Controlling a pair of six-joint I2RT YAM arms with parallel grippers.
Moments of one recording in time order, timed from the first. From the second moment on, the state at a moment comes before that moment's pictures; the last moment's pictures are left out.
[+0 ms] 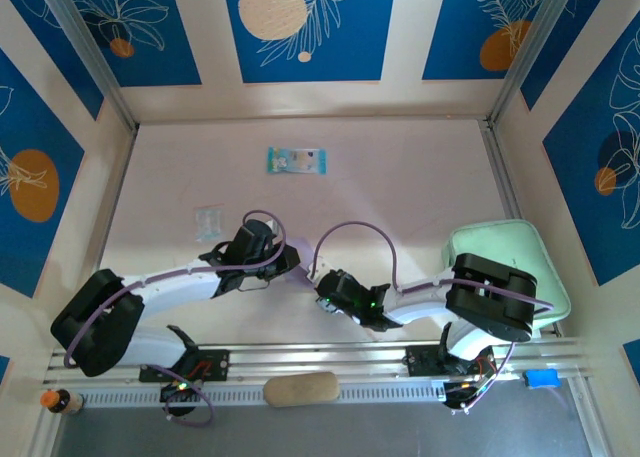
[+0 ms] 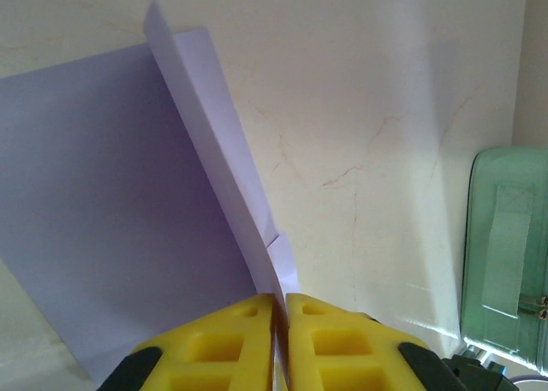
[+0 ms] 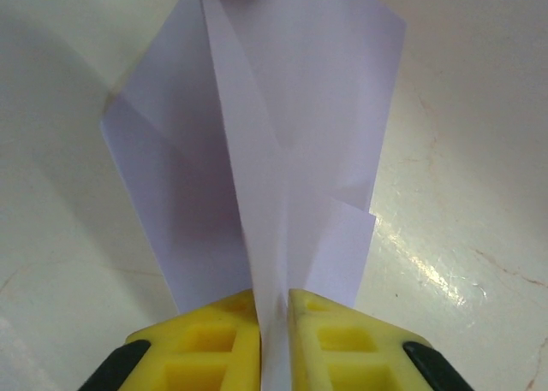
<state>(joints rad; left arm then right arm) -0.71 1.33 0.53 0.06 0.24 -1.04 1.19 1.54 0.48 0.26 0.42 0.15</state>
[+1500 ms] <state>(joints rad) -0.70 1.23 0.51 -0.06 0.14 -1.07 1.07 1.60 0.54 0.25 0.13 0.48</state>
